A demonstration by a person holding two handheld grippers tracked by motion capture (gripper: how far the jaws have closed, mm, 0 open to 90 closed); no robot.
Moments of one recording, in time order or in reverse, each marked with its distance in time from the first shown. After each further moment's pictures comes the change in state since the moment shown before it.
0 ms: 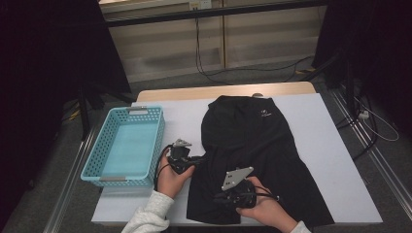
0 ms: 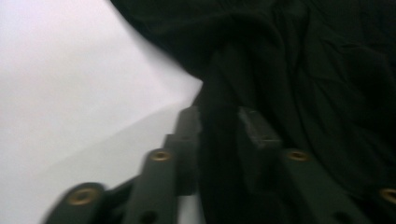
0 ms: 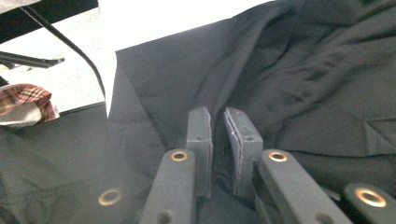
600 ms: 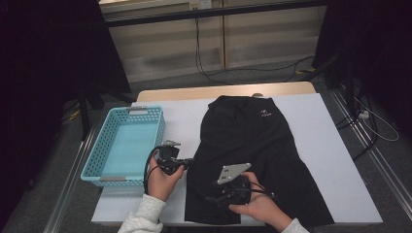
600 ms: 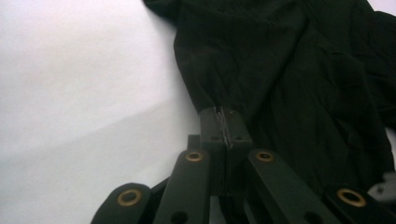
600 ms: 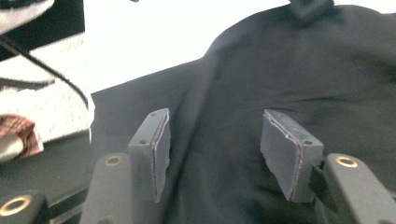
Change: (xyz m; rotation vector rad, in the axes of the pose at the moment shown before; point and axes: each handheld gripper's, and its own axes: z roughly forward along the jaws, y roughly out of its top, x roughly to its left) left arm 0.009 -0.005 -0.033 -0.011 0.025 -0.090; right arm -0.002 0.015 0.010 -0.074 -0.034 0.008
